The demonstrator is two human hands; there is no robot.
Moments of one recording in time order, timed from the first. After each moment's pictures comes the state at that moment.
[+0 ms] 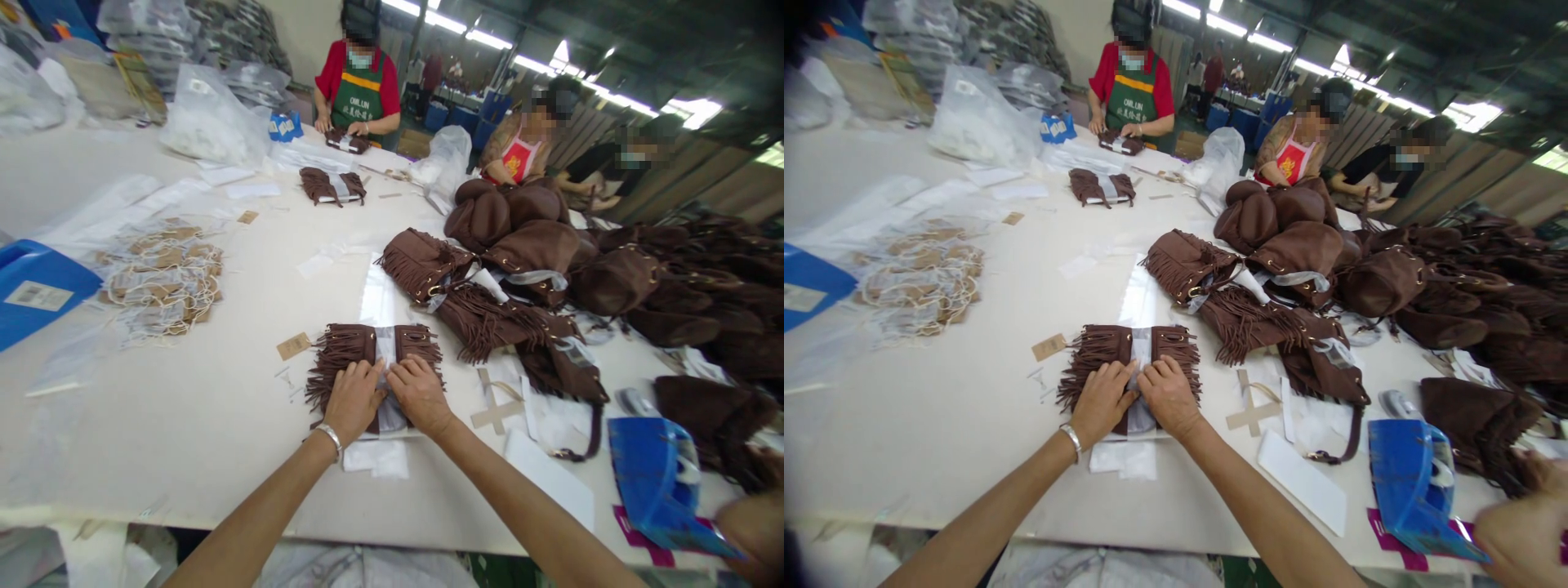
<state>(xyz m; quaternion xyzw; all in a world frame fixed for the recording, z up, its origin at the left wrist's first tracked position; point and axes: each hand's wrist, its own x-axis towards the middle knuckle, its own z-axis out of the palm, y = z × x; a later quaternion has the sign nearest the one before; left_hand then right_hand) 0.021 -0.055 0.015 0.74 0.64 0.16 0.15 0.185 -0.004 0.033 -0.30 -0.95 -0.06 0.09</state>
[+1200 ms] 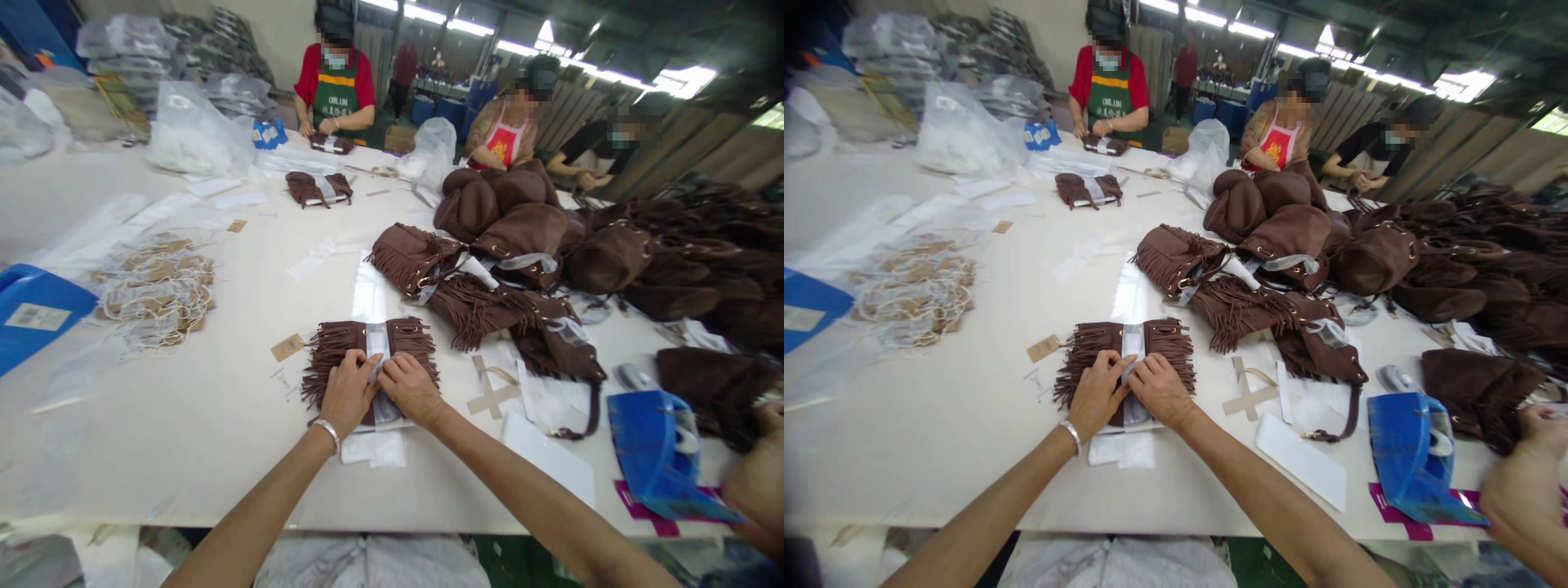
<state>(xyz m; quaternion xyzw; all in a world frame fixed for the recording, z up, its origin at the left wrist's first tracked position) 0.024 -0.054 0.018 0.73 0.63 0.19 0.16 0.190 -0.008 0.028 -0.27 -0.96 -0.07 0.11</state>
